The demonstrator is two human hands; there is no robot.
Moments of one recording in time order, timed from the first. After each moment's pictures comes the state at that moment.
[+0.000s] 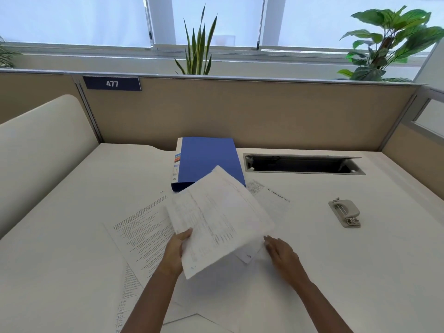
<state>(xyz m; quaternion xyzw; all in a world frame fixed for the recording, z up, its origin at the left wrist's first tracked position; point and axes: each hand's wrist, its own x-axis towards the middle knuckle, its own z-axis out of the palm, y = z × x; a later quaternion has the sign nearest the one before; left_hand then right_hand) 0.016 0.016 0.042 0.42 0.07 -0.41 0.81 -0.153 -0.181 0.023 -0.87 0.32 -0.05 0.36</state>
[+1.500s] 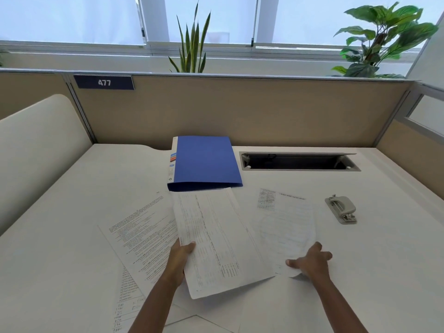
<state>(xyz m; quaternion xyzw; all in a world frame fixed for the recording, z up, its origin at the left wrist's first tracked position) 0.004 0.016 0.019 0.60 0.02 -0.34 0.73 -0.173 -0.211 0.041 -0.70 0.61 -0.04 0.37</state>
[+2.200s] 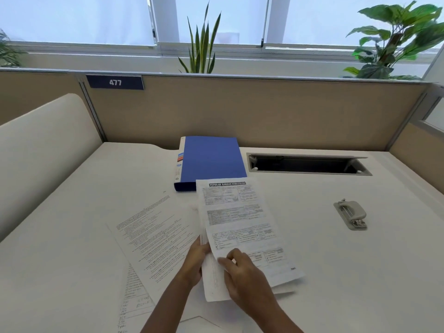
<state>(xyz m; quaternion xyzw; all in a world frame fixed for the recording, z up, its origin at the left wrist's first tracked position) -0.011 -0.006 0.028 0.60 -0.06 -0.38 0.70 -0.137 -0.081 0.055 -0.97 0.09 -0.11 0.17</state>
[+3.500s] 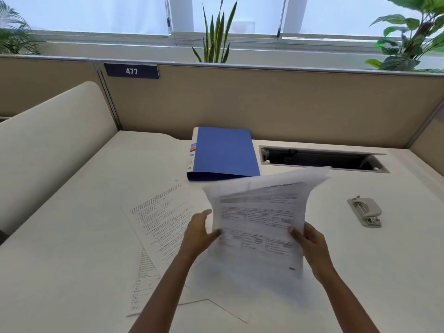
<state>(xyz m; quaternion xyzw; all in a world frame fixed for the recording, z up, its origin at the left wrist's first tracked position) 0.015 0.011 0.039 0.88 -0.25 -0.17 0.37 -0.157 -0.191 0.049 -0.68 0.29 -0.23 0.63</state>
